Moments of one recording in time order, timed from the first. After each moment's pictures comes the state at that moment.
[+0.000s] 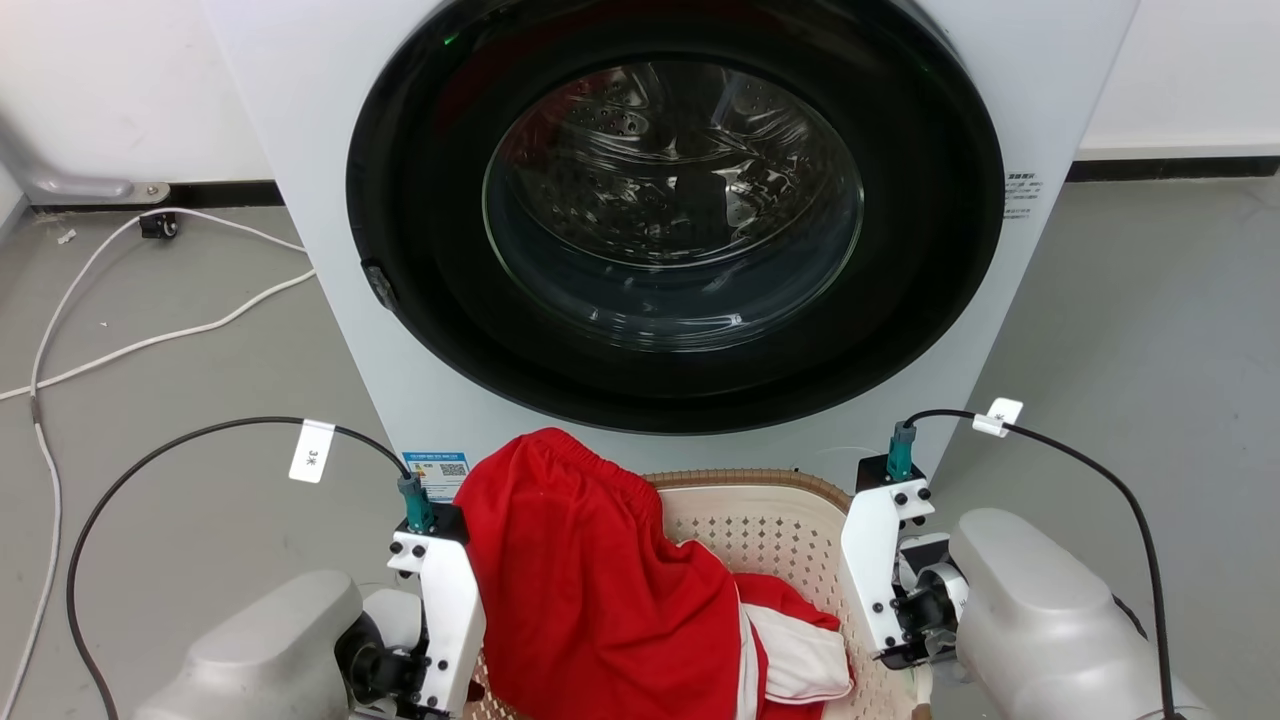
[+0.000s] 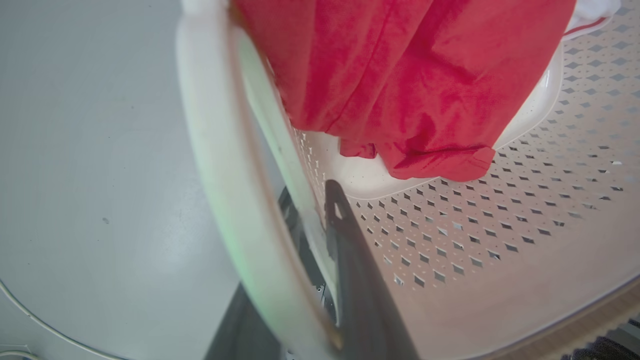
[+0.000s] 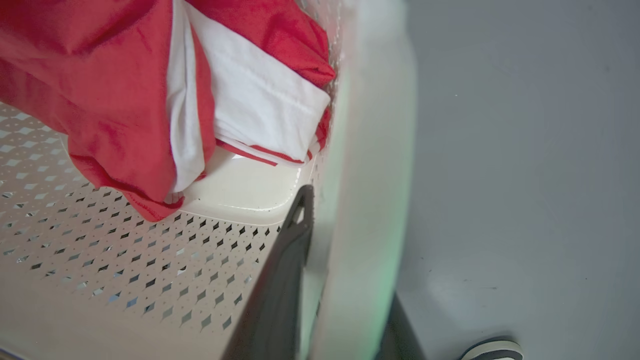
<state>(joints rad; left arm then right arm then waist) -0.71 0.47 -1.26 0.75 -1.35 -0.12 0.71 -0.74 -0.05 0.62 1.20 0.59 0.13 0.83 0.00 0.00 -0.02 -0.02</state>
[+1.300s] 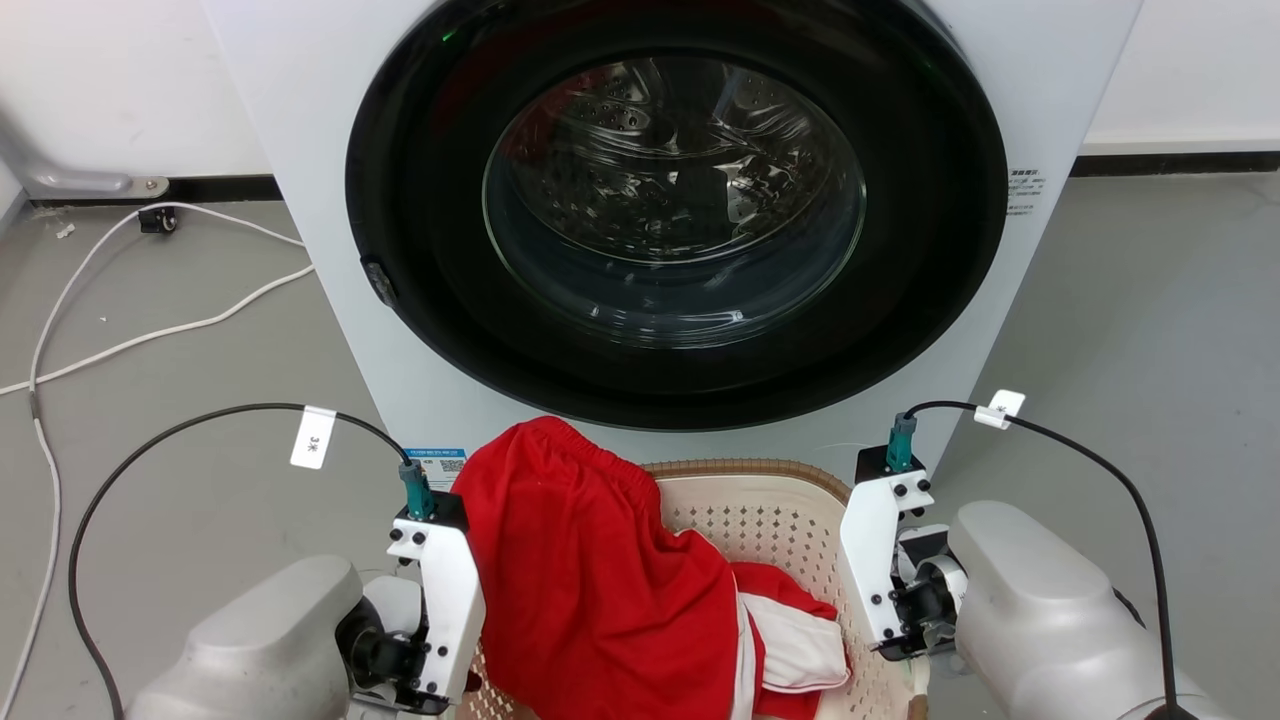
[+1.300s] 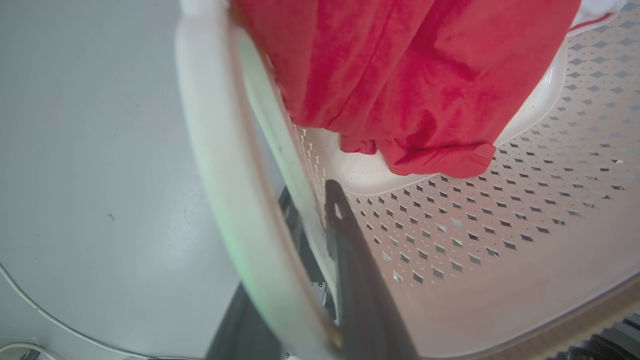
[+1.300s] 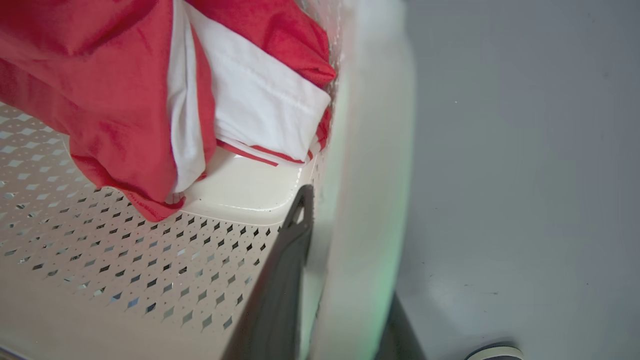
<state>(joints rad) -0.74 0.46 -1.27 0.78 -1.36 -0.12 0.73 -0.77 -0.05 0.69 1.23 0.66 0.13 0.80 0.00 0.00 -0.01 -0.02</state>
